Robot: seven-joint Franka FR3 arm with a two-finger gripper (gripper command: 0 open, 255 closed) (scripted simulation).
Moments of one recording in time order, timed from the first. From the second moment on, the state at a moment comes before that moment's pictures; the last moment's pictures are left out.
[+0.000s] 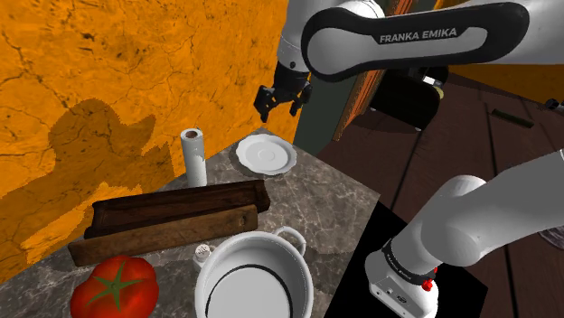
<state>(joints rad) 0.08 -0.37 0.25 -2.27 -0.02 2.06 0.49</state>
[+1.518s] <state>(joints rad) 0.19 0.27 0.42 -1.83 -0.32 2.23 0.89</state>
